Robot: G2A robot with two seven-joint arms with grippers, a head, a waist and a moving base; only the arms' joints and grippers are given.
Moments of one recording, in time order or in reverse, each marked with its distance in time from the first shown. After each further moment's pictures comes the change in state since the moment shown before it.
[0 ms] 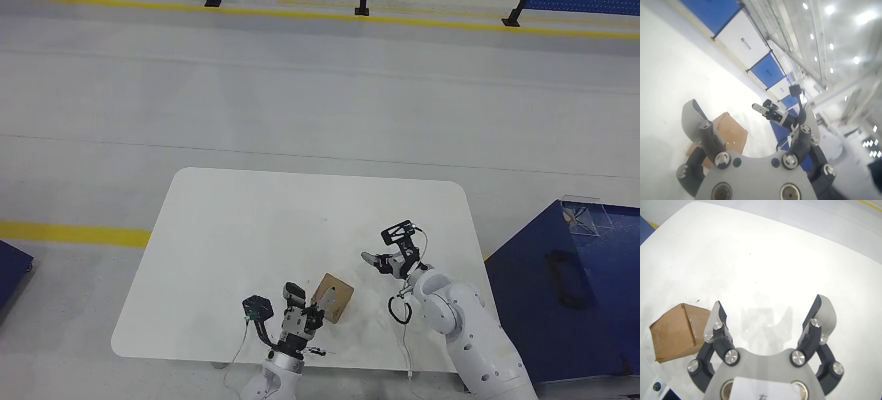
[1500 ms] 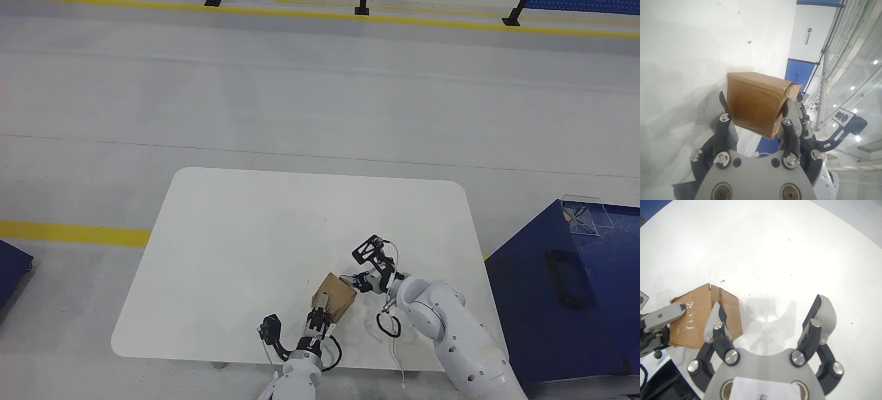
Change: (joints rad) left arm -0.009 -0.086 0.083 -0.022 -1.047 0.433 -0.168; right arm 0.034 -0.011 -0.112 0.026 -0.028 -0.150 0.047
